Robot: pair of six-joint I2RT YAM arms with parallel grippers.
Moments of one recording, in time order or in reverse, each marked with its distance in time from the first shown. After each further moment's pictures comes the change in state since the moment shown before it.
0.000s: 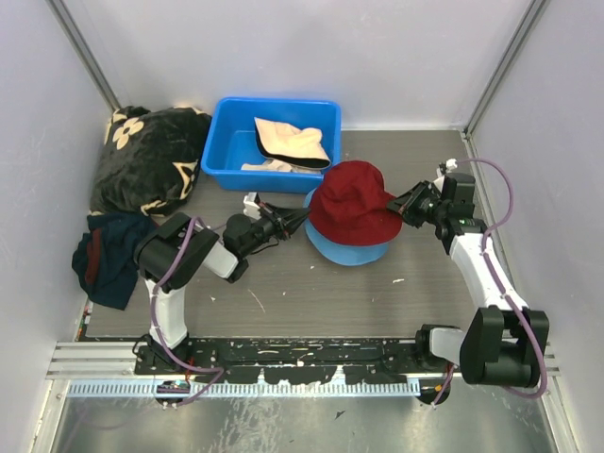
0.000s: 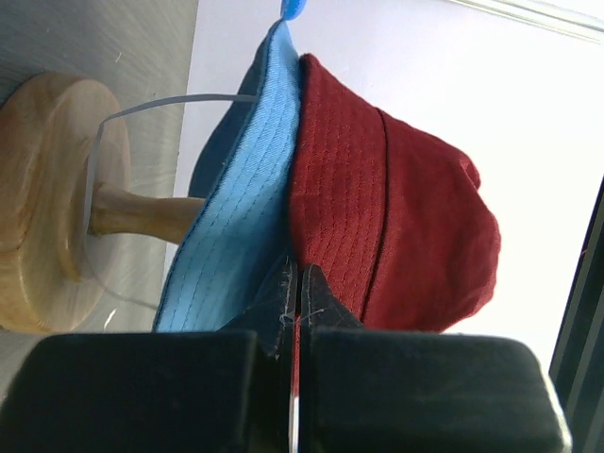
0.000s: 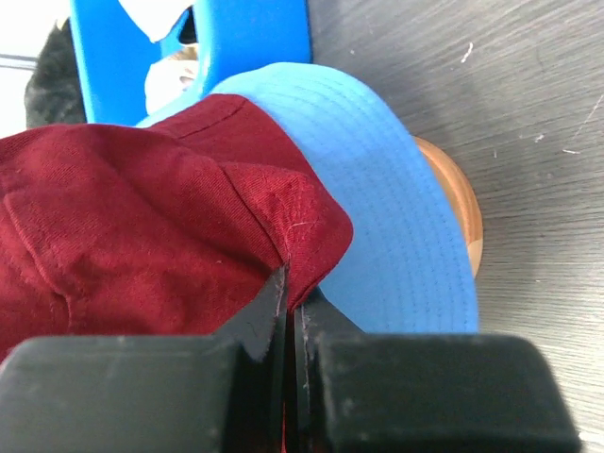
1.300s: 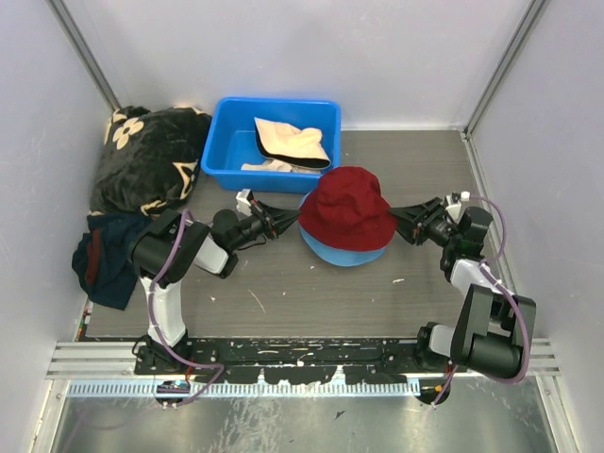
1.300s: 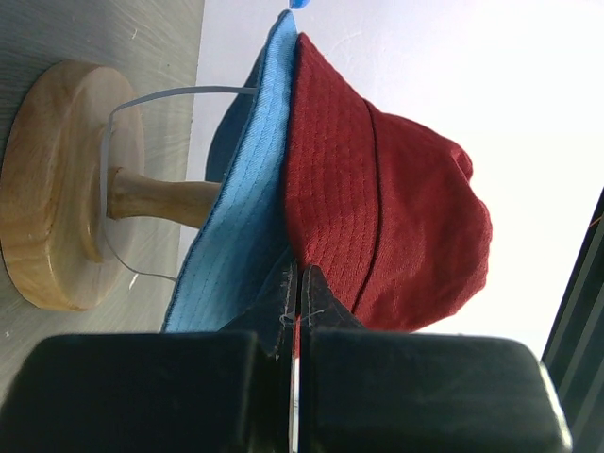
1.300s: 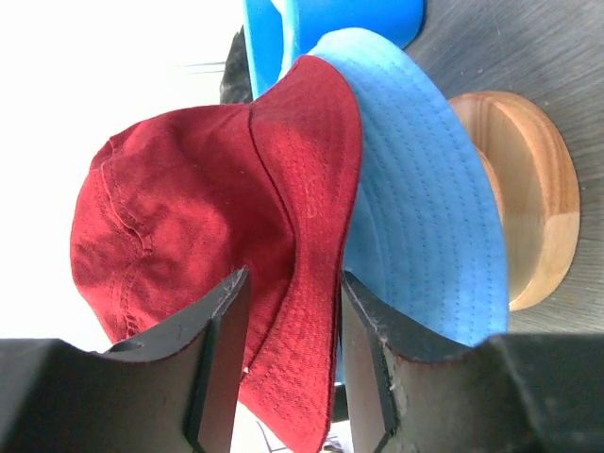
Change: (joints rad) left arm 0.122 0.004 -0.019 0.020 0.240 0.019; right arm -0.235 0.066 -0.360 0.672 -0.452 0.455
